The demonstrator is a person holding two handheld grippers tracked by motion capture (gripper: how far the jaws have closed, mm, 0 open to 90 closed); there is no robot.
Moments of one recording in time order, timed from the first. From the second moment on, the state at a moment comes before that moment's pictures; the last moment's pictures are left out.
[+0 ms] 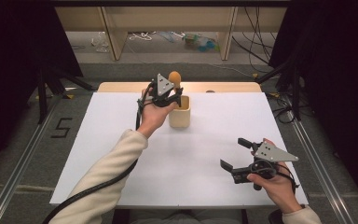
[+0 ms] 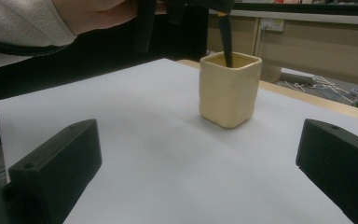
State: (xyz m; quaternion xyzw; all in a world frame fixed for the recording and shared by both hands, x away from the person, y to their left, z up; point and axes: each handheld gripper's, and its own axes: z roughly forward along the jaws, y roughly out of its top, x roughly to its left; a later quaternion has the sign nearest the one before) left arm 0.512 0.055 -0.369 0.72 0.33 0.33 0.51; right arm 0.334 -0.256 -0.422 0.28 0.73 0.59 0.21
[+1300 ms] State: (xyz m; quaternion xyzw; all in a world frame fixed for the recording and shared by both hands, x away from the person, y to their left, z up) left arm 0.517 0.051 -0.383 0.73 0.33 0.33 0.50; right arm 0.333 -0.256 -0.422 0.29 0.74 0.58 0.20
